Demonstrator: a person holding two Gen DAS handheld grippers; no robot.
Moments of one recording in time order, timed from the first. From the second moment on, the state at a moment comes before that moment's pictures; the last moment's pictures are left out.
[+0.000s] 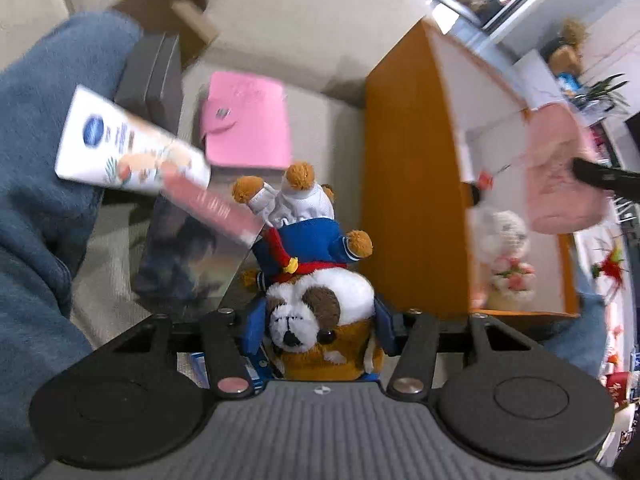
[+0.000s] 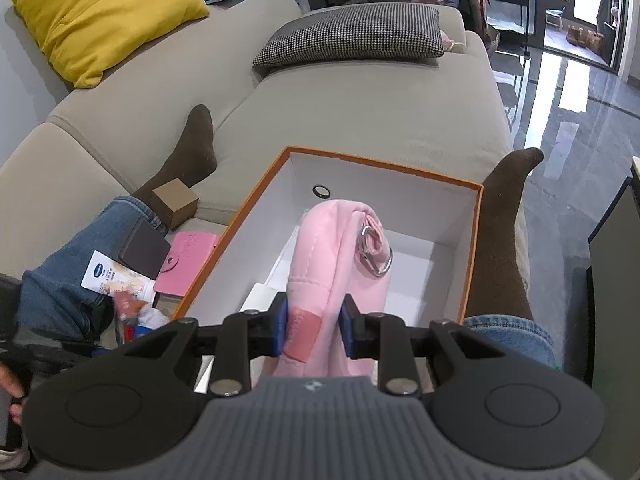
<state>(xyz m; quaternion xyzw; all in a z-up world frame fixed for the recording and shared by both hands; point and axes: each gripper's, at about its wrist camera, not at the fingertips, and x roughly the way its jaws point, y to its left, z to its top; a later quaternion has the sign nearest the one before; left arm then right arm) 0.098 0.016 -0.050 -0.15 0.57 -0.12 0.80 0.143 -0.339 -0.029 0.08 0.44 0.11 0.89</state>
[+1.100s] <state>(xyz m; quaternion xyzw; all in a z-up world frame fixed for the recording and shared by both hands) 0.207 -0.021 0.019 -0.10 0.48 -0.16 0.85 0.287 -0.334 -0.127 0.28 0.45 0.21 0.82</state>
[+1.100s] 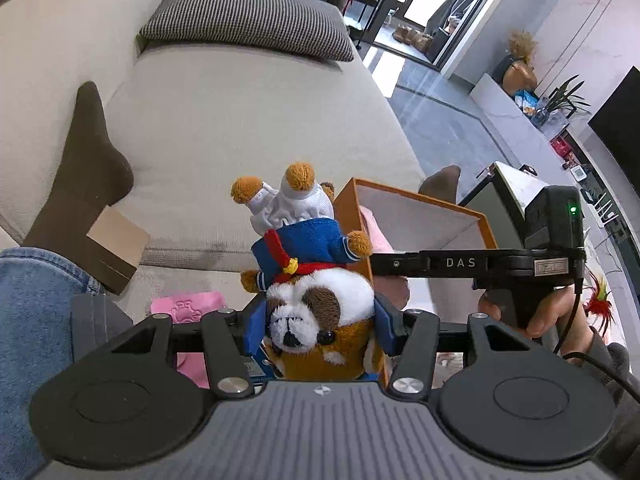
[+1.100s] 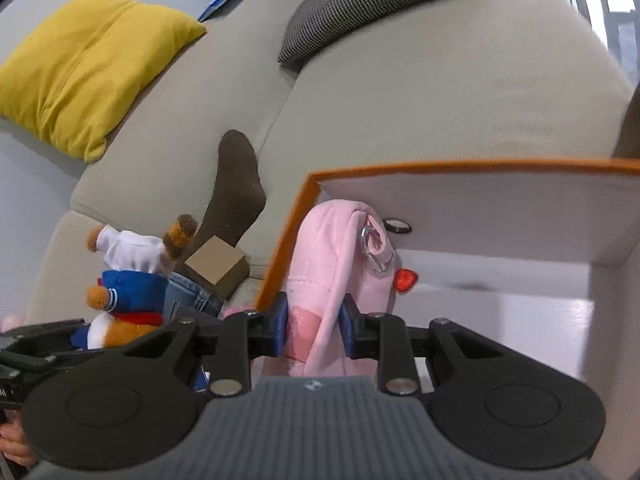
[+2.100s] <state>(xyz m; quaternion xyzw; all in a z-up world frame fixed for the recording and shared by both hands) 0.214 -0.022 0.022 -0.08 0.48 -0.18 0.85 0.303 -0.308 -0.157 0.08 0.53 0.13 0.84</state>
